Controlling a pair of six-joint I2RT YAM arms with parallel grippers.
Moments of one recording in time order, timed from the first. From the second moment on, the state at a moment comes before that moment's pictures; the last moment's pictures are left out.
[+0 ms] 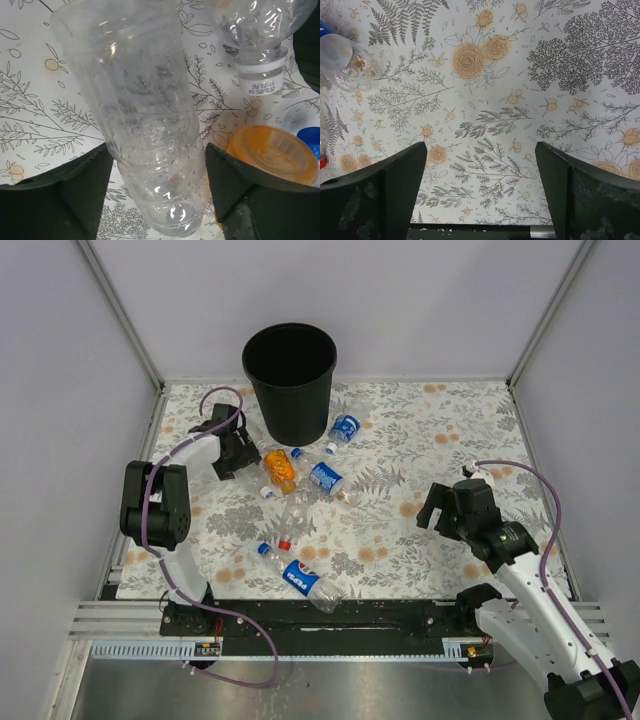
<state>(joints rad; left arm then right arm) -0.13 1.82 1.24 -0.51 -0.08 -0.63 0.35 0.73 0.66 -0.73 0.14 0.60</state>
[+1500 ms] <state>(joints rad) -0.37 1.84 1.95 -0.11 -0.28 -0.16 0.35 0.82 0.65 -0.72 0.11 0.64</state>
